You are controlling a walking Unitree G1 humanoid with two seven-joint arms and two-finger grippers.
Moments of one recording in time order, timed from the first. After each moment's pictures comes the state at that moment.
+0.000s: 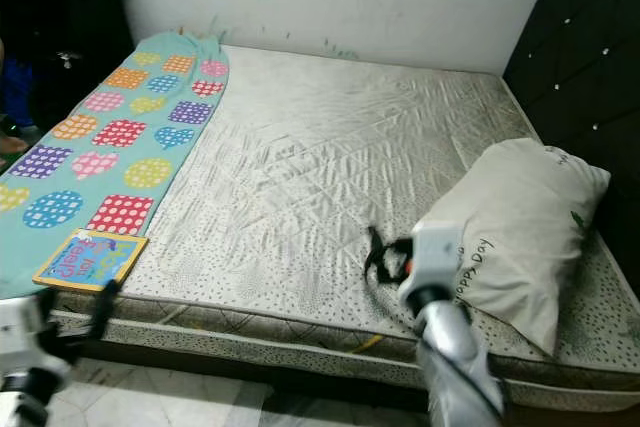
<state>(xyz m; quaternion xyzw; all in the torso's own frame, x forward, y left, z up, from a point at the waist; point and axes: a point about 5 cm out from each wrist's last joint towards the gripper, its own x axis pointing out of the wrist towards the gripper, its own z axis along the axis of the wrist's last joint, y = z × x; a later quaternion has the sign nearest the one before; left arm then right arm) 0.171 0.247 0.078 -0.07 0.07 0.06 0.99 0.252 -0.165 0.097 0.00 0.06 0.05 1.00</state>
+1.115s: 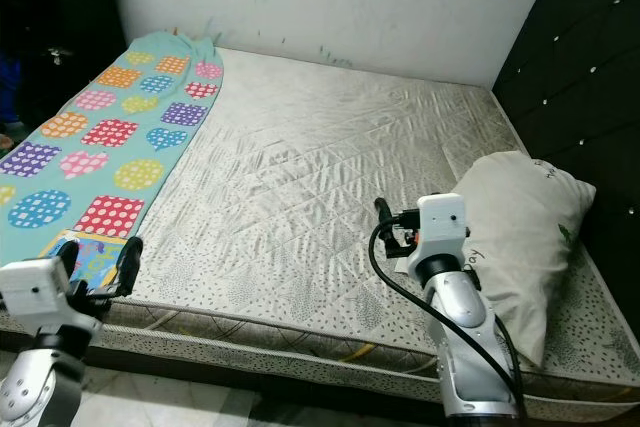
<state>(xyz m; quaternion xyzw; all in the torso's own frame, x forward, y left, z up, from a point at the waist) 0.209 0.211 0.103 -0.06 -0.02 0.03 1.00 0.284 -0.177 0.122 -0.04 0.02 0.05 1.00</state>
